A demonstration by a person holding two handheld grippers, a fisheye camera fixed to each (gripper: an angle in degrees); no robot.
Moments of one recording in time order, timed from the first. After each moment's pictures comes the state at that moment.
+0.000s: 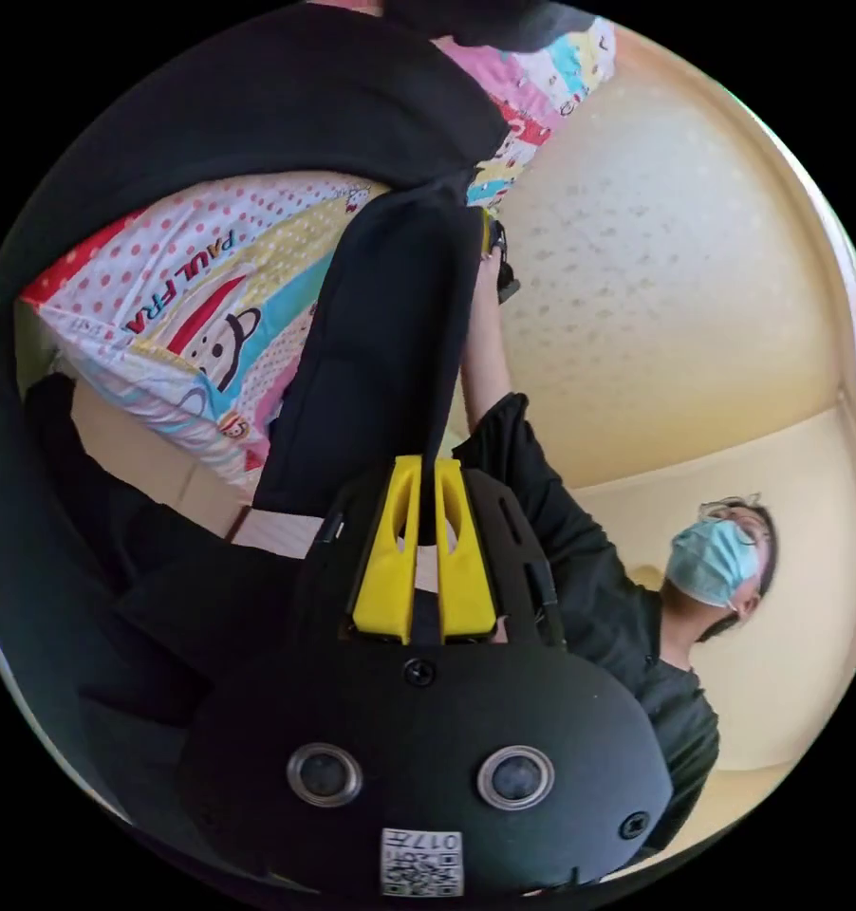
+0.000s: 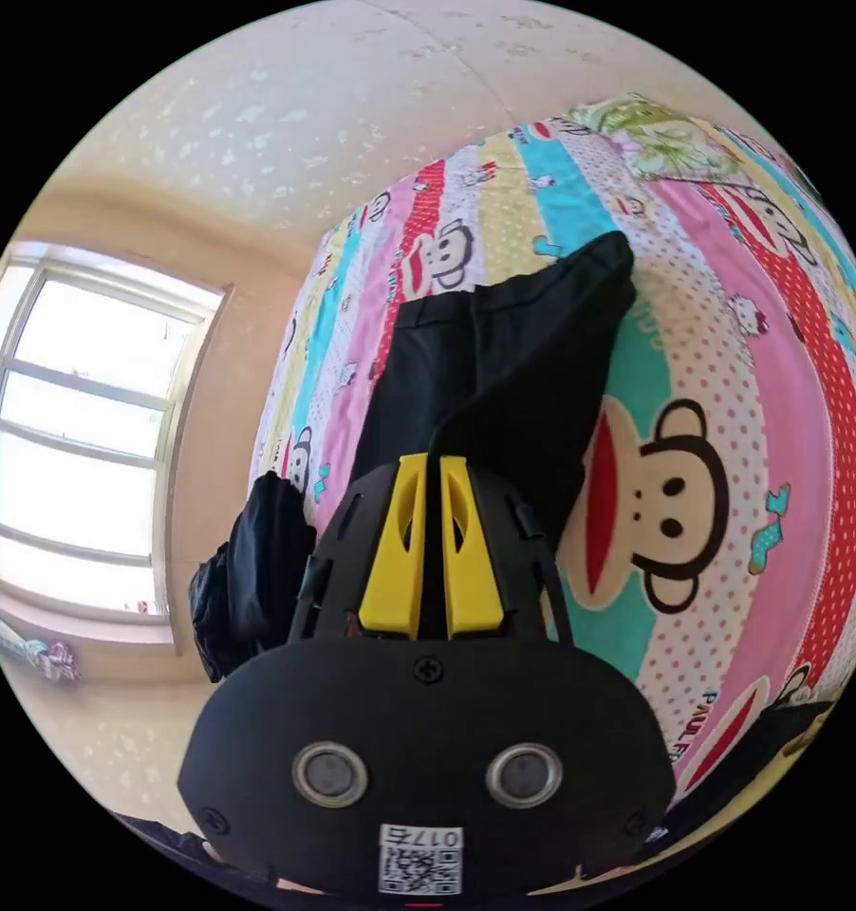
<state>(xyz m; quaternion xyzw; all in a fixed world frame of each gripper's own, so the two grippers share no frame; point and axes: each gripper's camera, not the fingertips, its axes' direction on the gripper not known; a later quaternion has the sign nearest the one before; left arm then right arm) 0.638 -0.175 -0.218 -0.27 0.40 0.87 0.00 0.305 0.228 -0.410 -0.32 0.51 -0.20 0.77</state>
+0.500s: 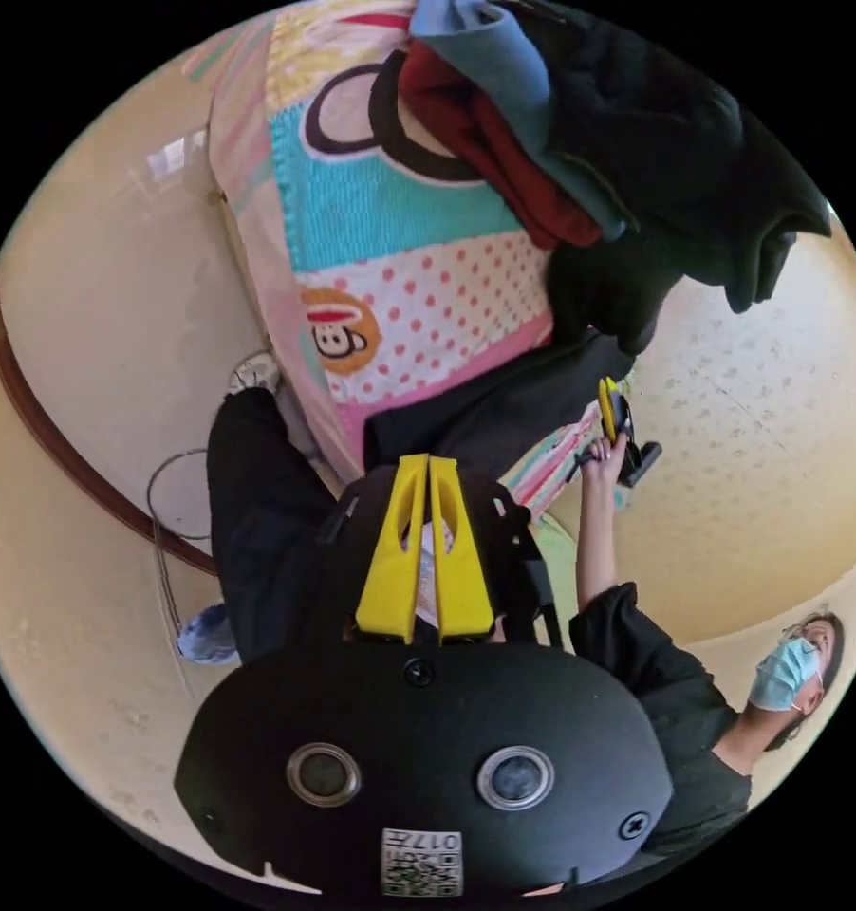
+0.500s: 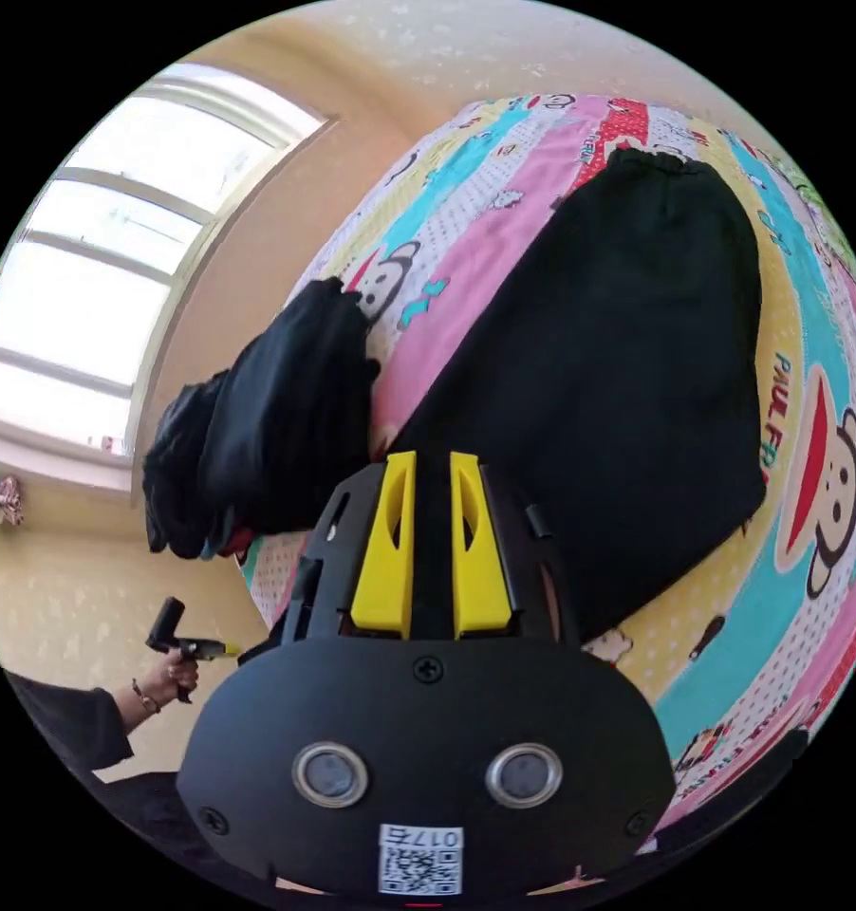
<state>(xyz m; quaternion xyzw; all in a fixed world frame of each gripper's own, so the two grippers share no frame) 0.719 -0.285 -0.427 0.02 0.54 0.81 0.24 0.398 0.434 -0.459 -0.48 0.50 -0.25 0.68</state>
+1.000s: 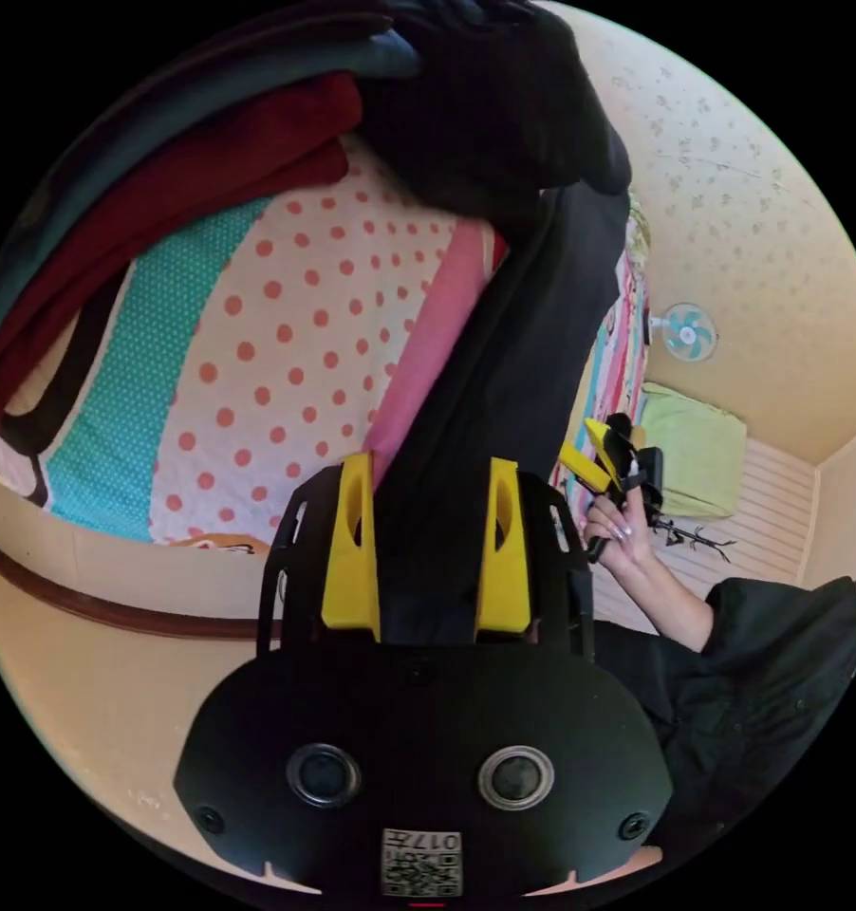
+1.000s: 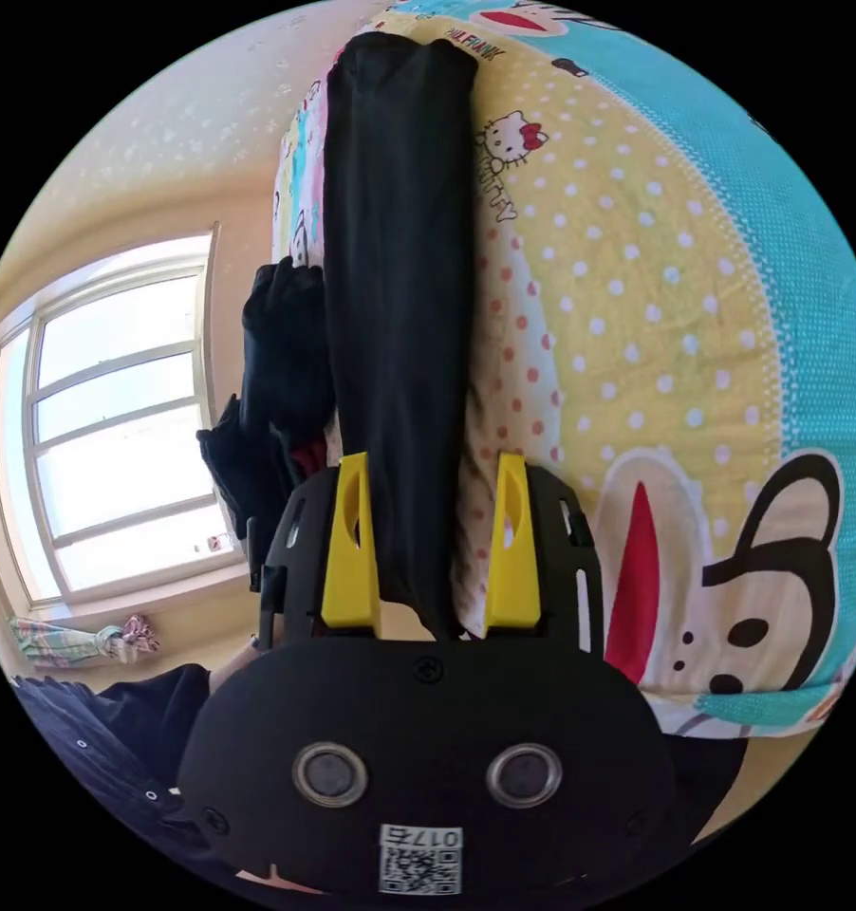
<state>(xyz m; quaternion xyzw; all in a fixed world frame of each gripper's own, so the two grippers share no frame) 0.662 -0.122 -0.453 0.29 0.41 0.86 0.10 0.422 0.533 -0.681 -0.37 0.47 0.02 0.80</state>
